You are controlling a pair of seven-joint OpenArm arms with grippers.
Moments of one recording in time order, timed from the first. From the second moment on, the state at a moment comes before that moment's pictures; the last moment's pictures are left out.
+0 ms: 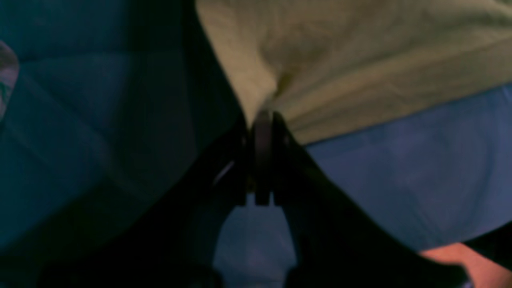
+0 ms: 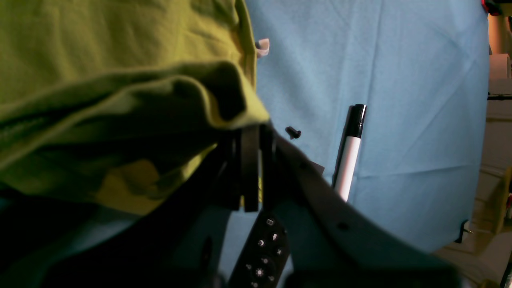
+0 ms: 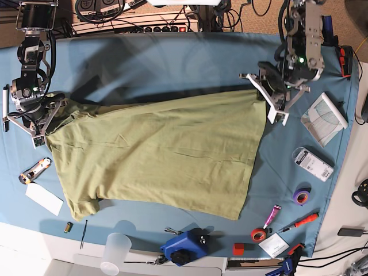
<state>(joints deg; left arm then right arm) 16.8 -10.4 0.4 115.9 -18.7 -3.4 64.1 -6.5 33.3 14.2 97.8 -0.5 14.8 -54.2</state>
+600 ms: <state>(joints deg) 18.3 -10.4 0.4 118.3 -17.7 -3.4 59.0 -5.8 33.2 21.2 97.8 1.7 14.7 -52.3</state>
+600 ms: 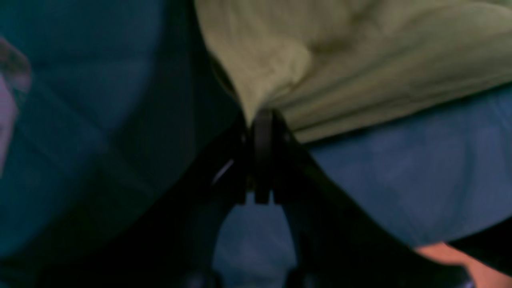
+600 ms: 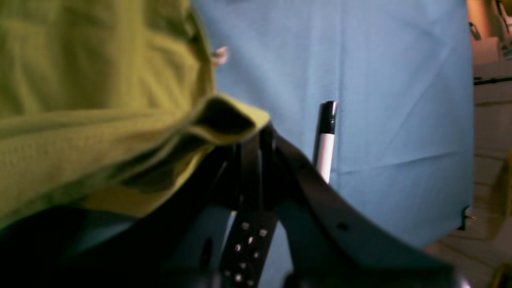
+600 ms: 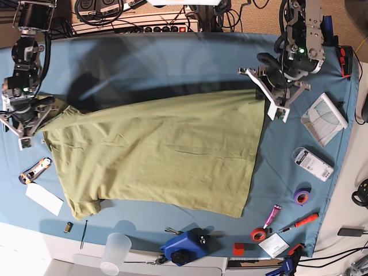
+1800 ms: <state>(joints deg) -3.4 -10.2 0.5 93.7 -19.2 -11.2 48.1 4.8 26.6 22.0 80.7 1.4 15.7 -45.1</state>
